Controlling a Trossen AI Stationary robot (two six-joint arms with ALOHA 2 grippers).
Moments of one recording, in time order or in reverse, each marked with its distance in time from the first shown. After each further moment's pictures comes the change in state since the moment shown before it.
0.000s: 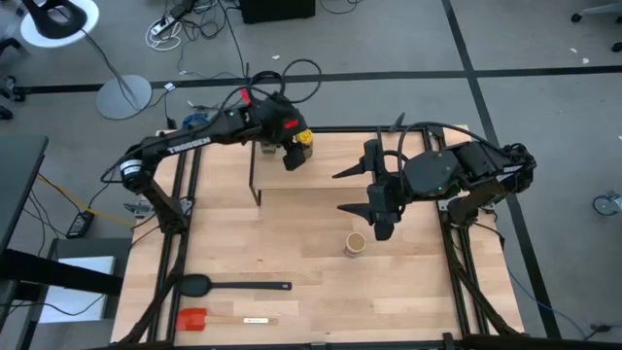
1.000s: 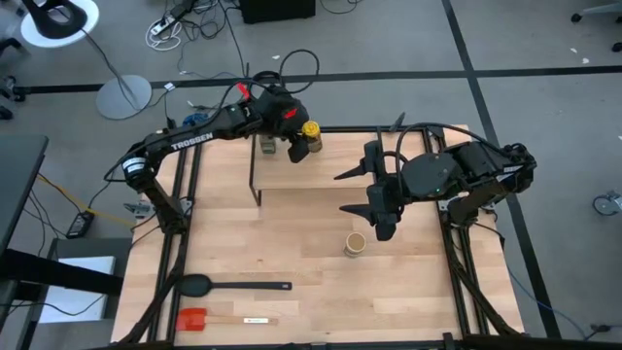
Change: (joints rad) left arm 0.046 0.018 0.000 0.134 0.111 -0.013; right arm -0.003 0.000 0.000 -0.047 -0.001 0.024
